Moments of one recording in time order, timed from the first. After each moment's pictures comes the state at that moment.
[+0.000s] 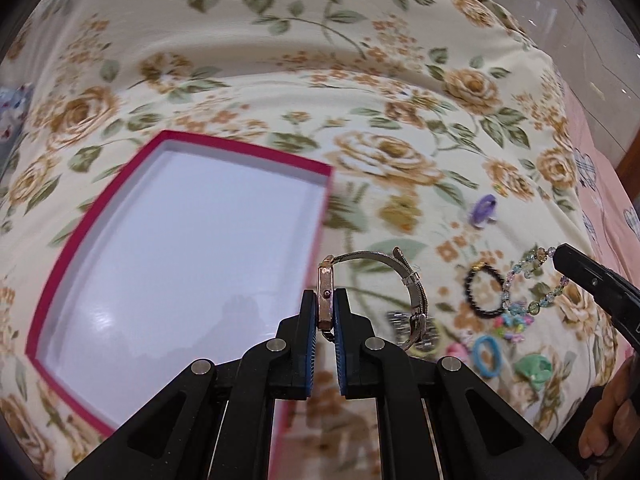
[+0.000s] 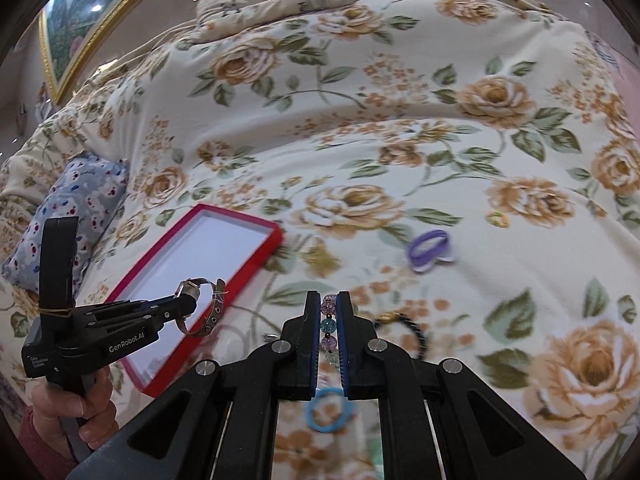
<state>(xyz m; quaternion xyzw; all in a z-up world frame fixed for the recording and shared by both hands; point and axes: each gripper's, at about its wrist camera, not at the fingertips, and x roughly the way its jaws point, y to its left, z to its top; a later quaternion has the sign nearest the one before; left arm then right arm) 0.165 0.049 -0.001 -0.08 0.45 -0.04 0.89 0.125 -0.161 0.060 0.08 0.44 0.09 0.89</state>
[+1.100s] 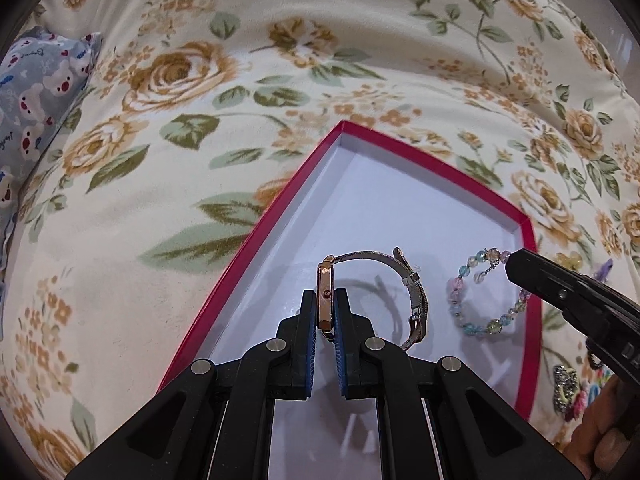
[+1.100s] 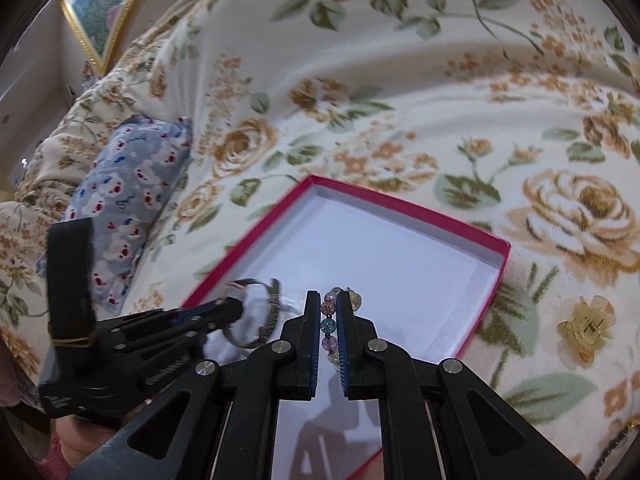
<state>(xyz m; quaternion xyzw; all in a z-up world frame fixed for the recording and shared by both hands) 0.228 0.166 -0.036 -0.11 0.48 0.07 0.87 0.240 -0.003 -0.020 0.12 0.50 0.24 0.82</state>
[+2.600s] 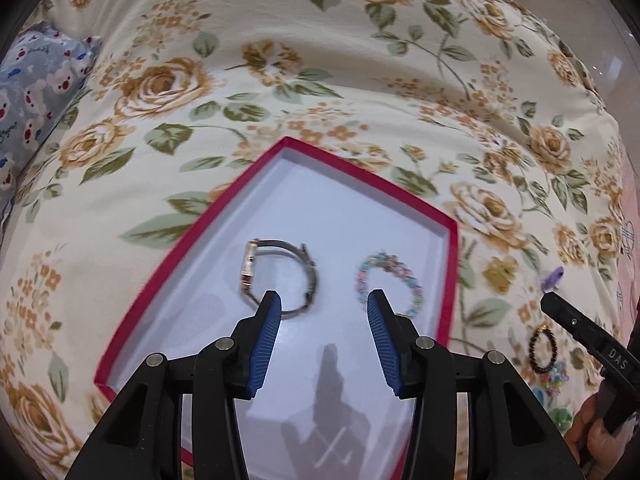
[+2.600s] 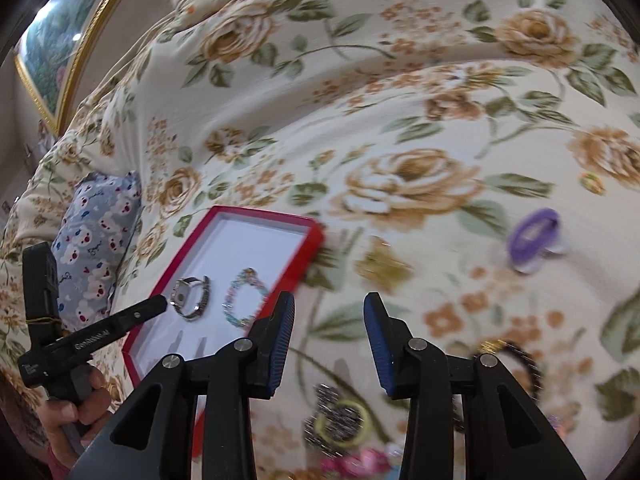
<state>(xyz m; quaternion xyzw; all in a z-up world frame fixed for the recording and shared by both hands) 0.186 0.126 0.010 -0.14 0.45 0.05 0.88 0.185 -0.139 0.008 0.17 0.49 0.12 0.85</state>
